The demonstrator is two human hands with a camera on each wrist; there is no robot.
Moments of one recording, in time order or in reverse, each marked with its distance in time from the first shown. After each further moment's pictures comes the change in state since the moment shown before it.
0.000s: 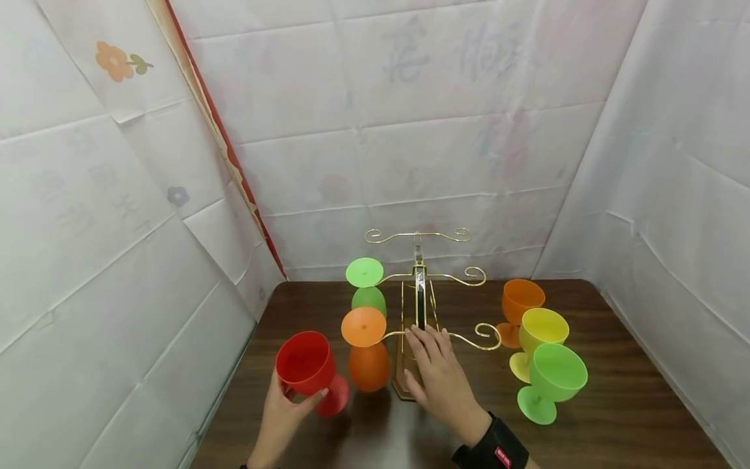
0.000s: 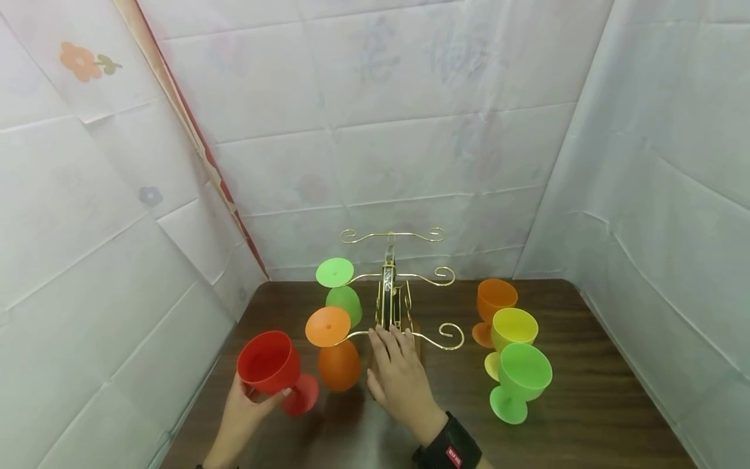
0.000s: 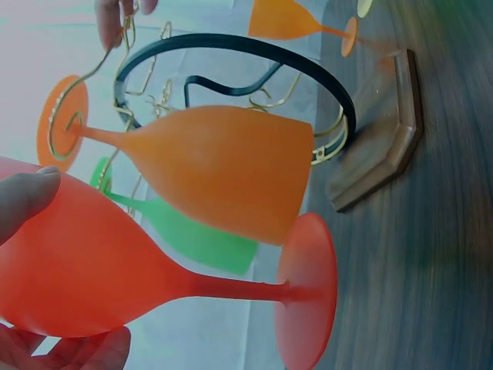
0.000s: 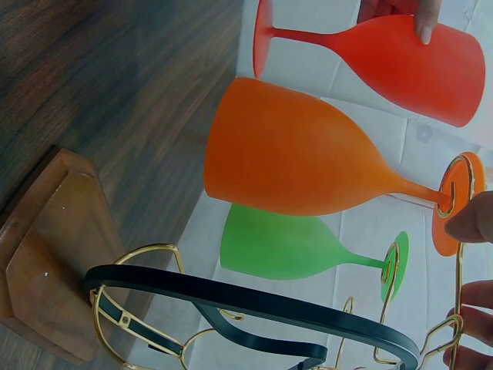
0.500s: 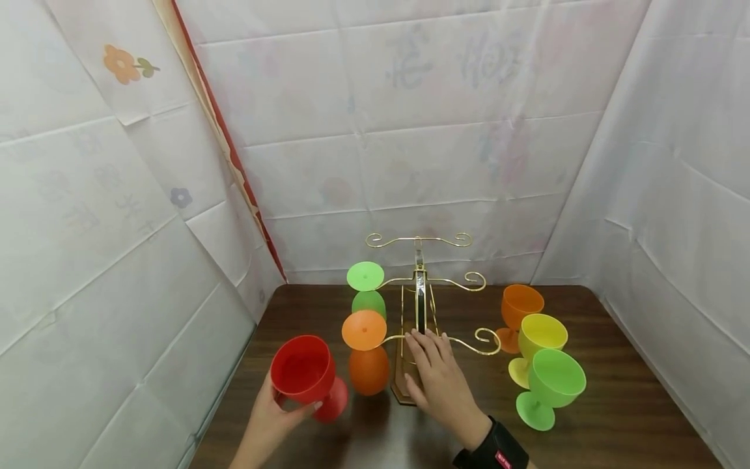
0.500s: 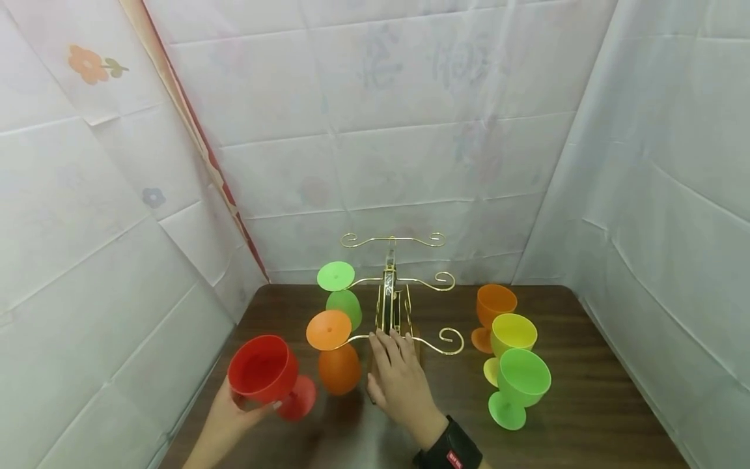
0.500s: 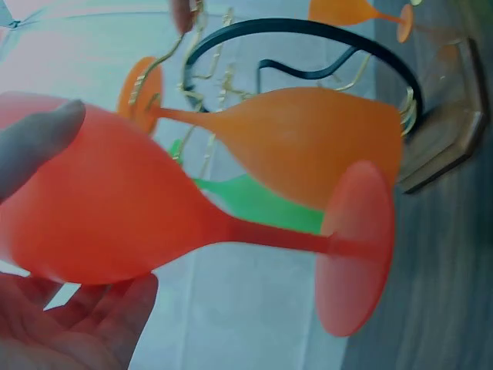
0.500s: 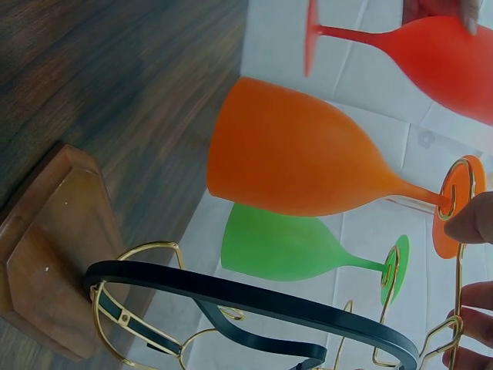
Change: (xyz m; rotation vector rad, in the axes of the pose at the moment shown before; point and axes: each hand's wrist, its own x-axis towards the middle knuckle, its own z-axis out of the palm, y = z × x) left_hand -0.006 0.023 -0.016 0.036 -0.110 0.039; right_hand 0.000 0.000 -0.002 -0.014 -0.030 0.002
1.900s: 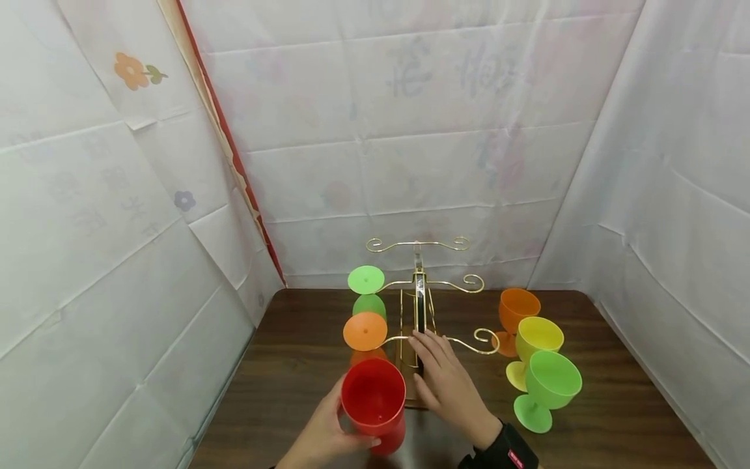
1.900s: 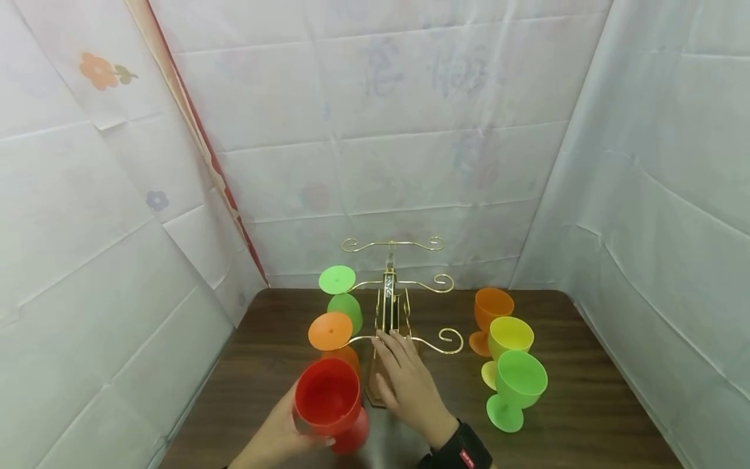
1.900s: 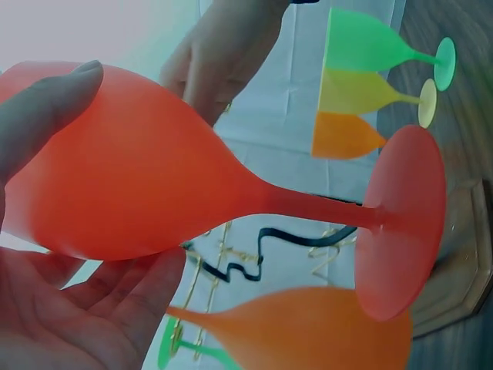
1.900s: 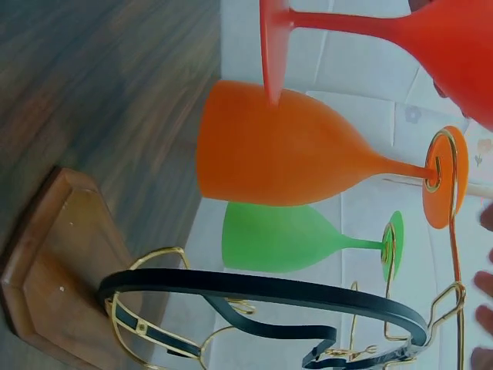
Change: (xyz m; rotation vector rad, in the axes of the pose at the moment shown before) left_hand -0.018 0.028 0.058 -0.165 -0.498 0.063; right_hand -0.007 0.005 -0.012 0.178 -0.018 -0.010
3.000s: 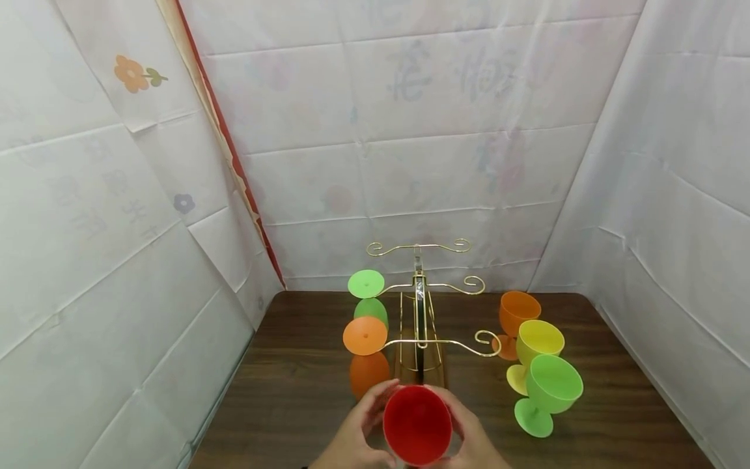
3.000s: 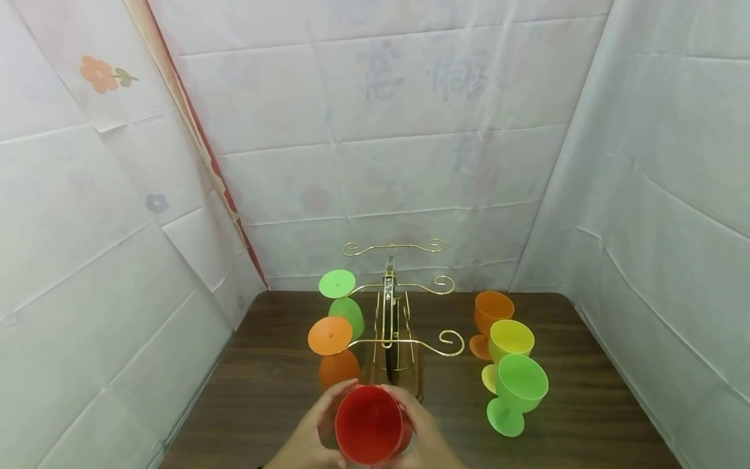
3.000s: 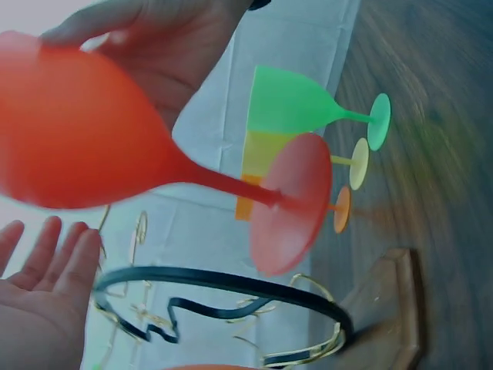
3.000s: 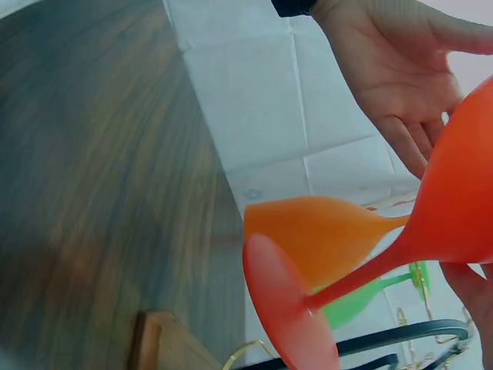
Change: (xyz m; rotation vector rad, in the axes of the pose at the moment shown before) left_hand 0.013 -0.029 0.030 -0.189 -0.203 0.302; right_hand -0.048 -0.036 -0.026 0.922 -0.153 0.323
